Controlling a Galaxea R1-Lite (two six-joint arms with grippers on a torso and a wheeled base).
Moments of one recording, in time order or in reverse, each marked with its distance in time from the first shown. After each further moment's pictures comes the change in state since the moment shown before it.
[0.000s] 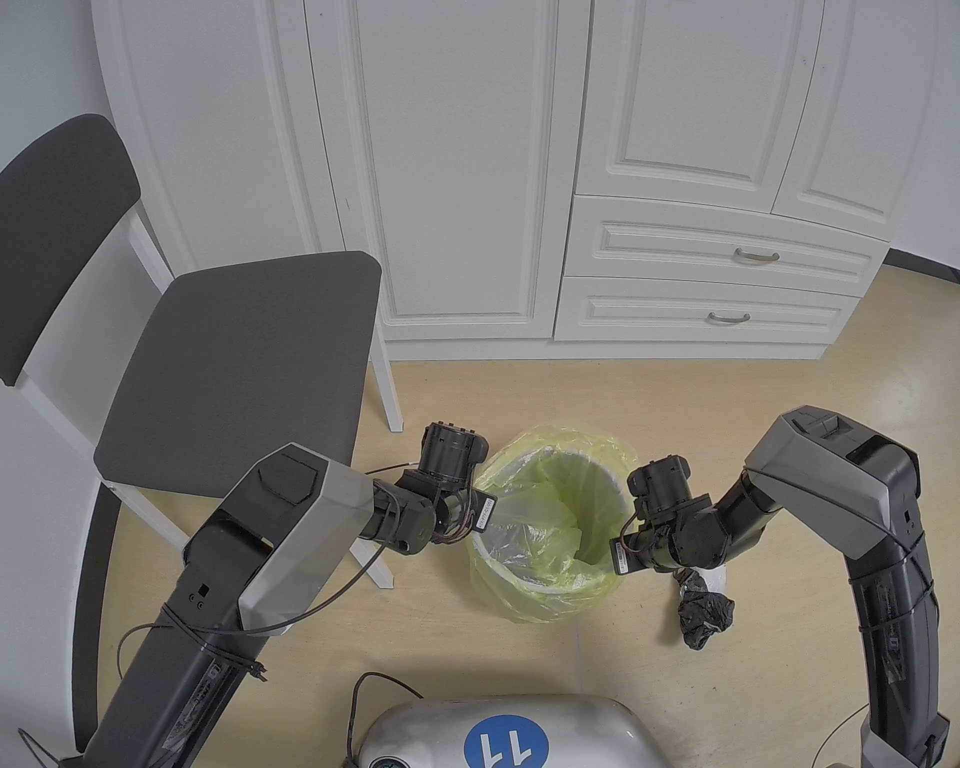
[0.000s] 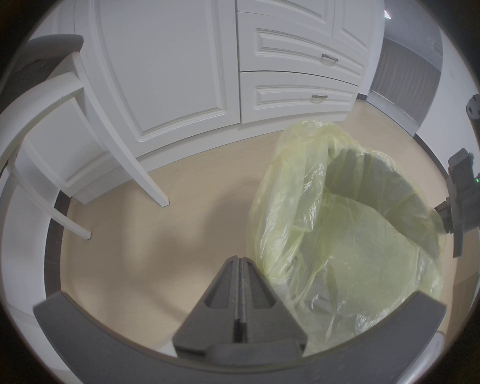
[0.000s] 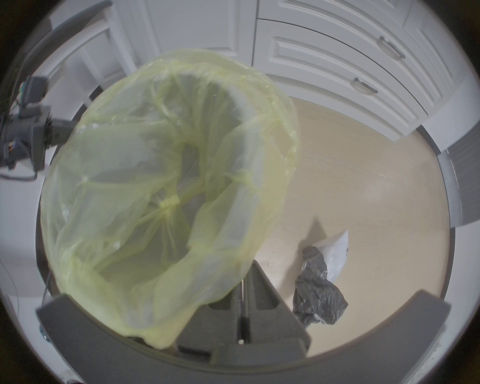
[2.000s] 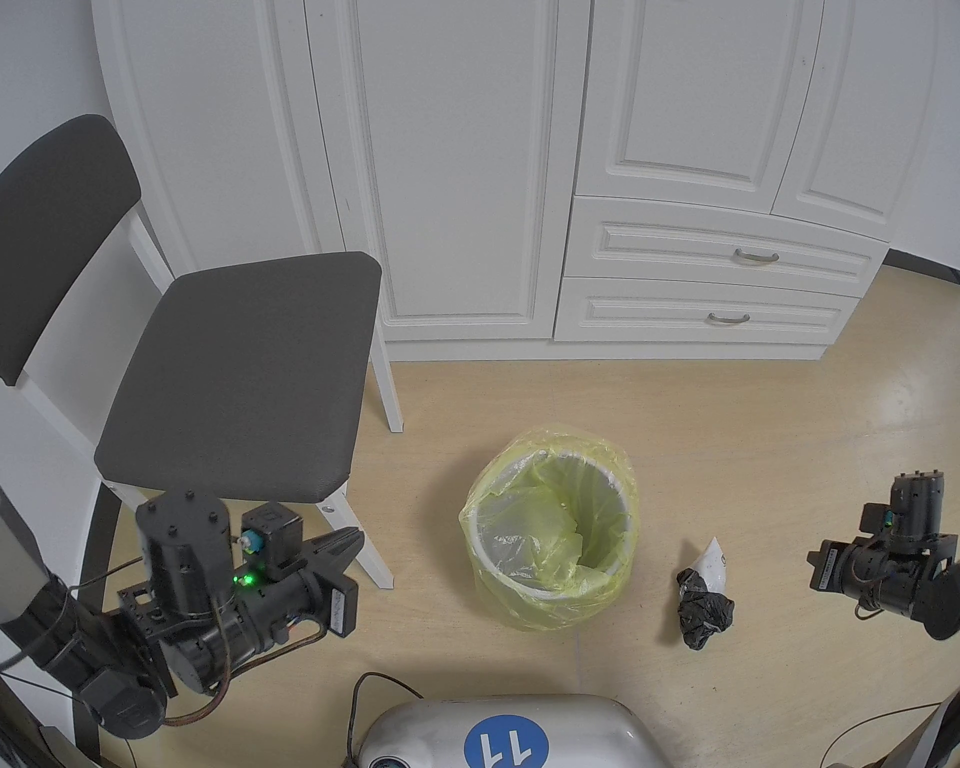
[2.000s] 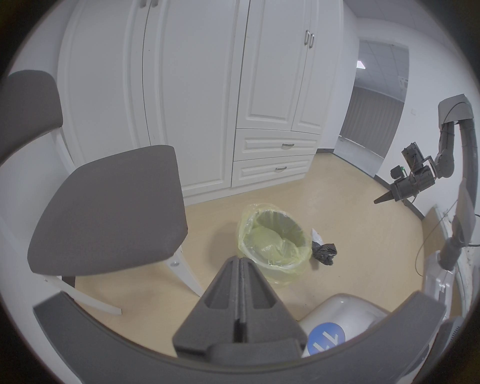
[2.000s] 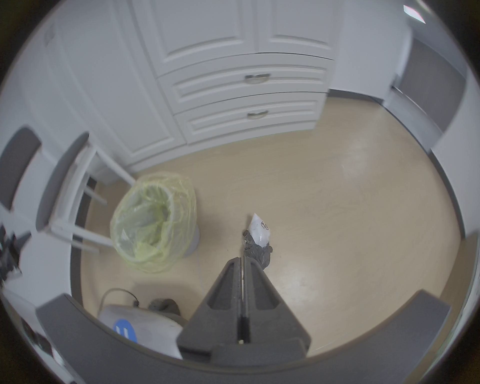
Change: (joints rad) left arm -0.080 -1.027 1.623 -0.906 -0.075 -0.033; right arm -0.377 -0.863 1.055 -0.440 0.192 0.134
